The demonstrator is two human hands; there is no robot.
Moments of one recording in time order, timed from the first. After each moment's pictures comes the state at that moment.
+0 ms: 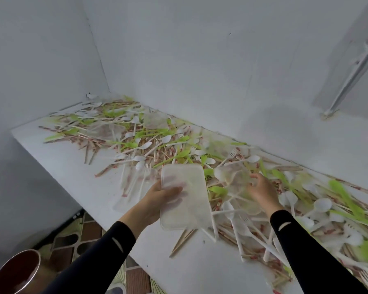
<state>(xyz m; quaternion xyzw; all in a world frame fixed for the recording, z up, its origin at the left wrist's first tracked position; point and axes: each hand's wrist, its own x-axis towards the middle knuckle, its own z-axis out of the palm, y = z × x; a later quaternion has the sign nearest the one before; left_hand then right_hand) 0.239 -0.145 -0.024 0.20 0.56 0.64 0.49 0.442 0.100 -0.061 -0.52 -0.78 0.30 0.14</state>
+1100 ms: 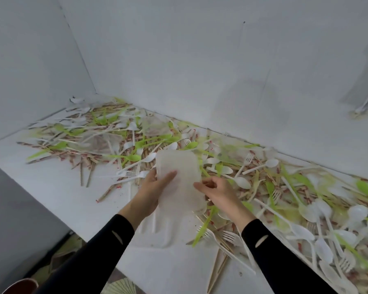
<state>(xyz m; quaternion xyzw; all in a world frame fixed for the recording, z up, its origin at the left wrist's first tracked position) 0.114 -0.106 -0.019 0.17 0.59 0.66 0.44 0.279 0.007 -0.031 -0.41 -0.67 0.58 0.19</state>
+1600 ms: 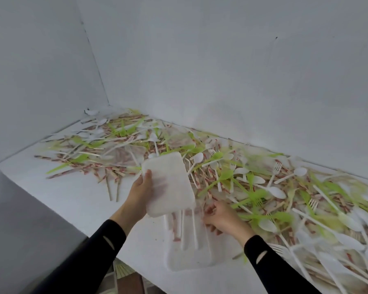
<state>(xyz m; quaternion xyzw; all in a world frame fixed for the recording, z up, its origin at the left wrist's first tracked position) -0.016 -0.167 -0.023 0.14 0.63 0.67 0.37 0.190 -0.058 -0.064 -0.47 -0.68 0.56 0.03</state>
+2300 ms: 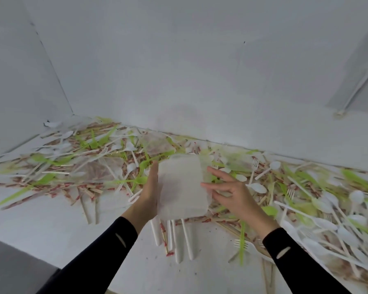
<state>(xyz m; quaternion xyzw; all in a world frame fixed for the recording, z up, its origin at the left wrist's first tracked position) -0.002 -0.109 -0.007 0.19 0.56 0.58 0.56 0.224 -0.033 -0.005 -0.30 -0.80 0.43 0.28</state>
